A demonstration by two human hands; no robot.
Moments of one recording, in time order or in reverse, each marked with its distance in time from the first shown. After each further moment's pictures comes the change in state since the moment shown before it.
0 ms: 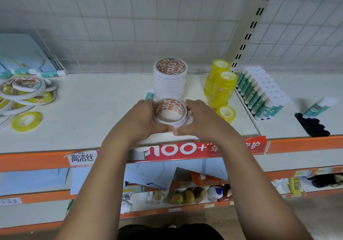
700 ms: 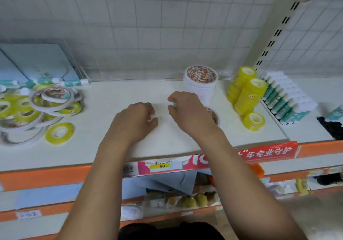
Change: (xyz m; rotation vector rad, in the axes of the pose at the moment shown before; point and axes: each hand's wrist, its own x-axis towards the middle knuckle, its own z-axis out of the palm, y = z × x) left_hand -0.001 -0.083 -0.063 0.214 0.140 0.047; right_hand 0.069 -0.106 0.053 -0.227 0.242 -0.058
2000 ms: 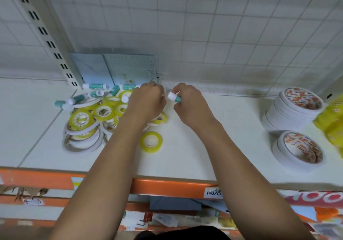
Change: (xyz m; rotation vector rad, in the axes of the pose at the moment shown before) left_hand 0.046 -0.186 -0.093 0.249 0.205 -0.037; right_hand 0.106 -0.181 0.088 0.175 0.017 -0.024
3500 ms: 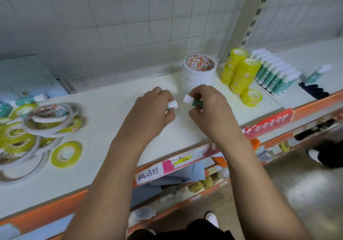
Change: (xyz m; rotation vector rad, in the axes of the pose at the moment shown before) left_hand -0.056 0.197 0.004 -0.327 -0.146 0.473; right_hand -0.153 0.131 -0.122 -0.149 0.301 0.359
